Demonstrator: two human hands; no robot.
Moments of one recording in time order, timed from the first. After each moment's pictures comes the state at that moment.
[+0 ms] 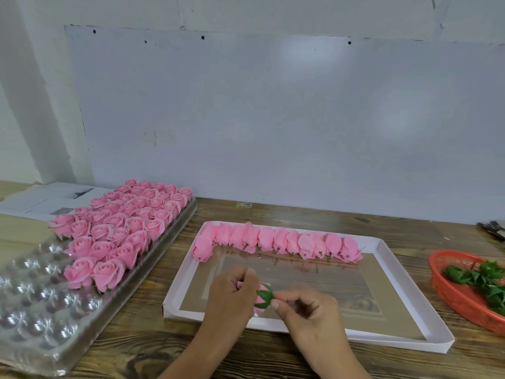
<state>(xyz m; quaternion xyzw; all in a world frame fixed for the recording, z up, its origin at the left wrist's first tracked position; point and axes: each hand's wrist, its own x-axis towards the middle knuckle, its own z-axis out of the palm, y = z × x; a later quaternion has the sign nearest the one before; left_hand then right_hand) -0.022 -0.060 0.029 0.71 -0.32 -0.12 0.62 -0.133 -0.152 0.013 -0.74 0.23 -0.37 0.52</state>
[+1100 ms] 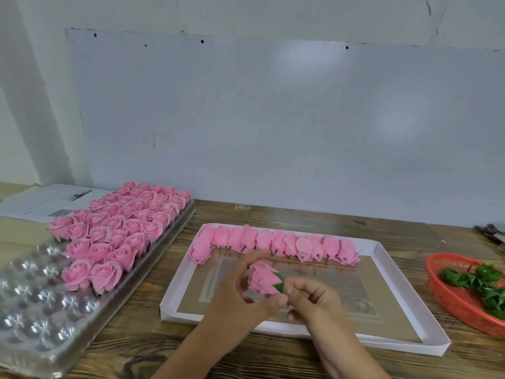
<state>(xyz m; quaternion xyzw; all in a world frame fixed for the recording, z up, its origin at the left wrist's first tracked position) -0.014 -0.059 0.022 0.62 -0.44 -0.19 0.62 -0.139 -0.164 0.032 -0.60 0.21 -0.30 0.71</state>
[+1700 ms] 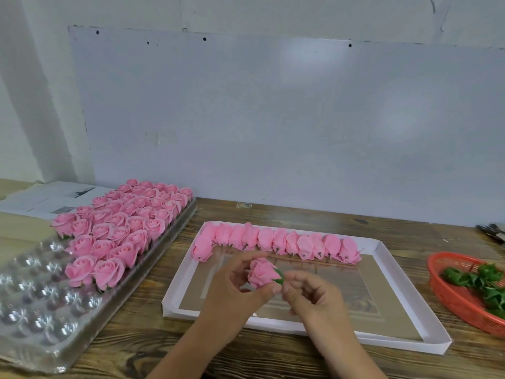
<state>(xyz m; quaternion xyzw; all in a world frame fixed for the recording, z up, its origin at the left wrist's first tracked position) -0.012 -0.057 0.024 0.61 -0.40 -0.14 0.67 -0.138 -0.166 0.027 -0.68 0.22 -0.34 0.61</state>
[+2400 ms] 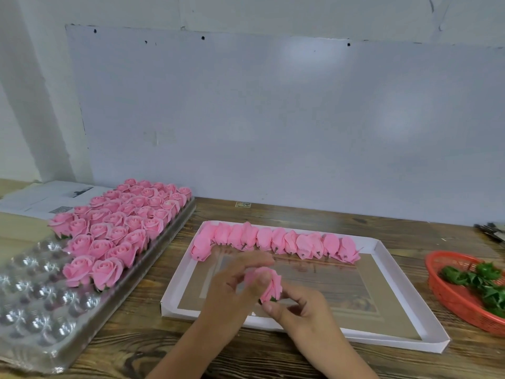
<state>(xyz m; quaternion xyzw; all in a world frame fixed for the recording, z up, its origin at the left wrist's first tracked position) -0.016 -0.059 0.030 0.56 -0.45 -0.09 0.69 -0.141 -0.161 0.026 -0.81 0.12 -0.25 0.51</state>
